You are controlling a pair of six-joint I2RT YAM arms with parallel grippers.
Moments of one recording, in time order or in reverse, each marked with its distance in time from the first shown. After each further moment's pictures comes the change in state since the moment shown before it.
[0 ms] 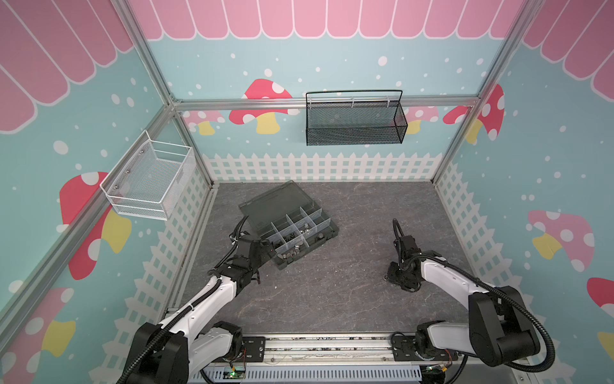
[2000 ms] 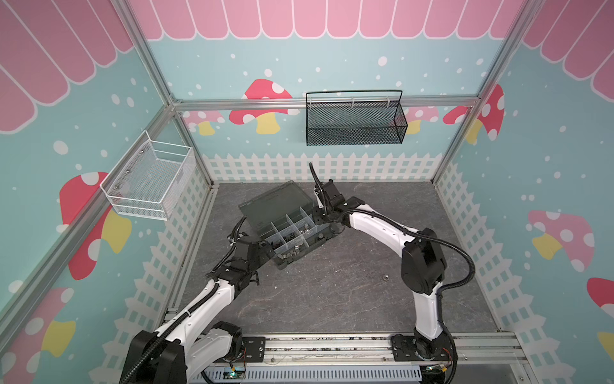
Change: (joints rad) left arm 0.002 -0.051 -0.013 -0.016 0.000 -0.007; right arm 0.493 0.793 1.228 0.082 0.092 -0.263
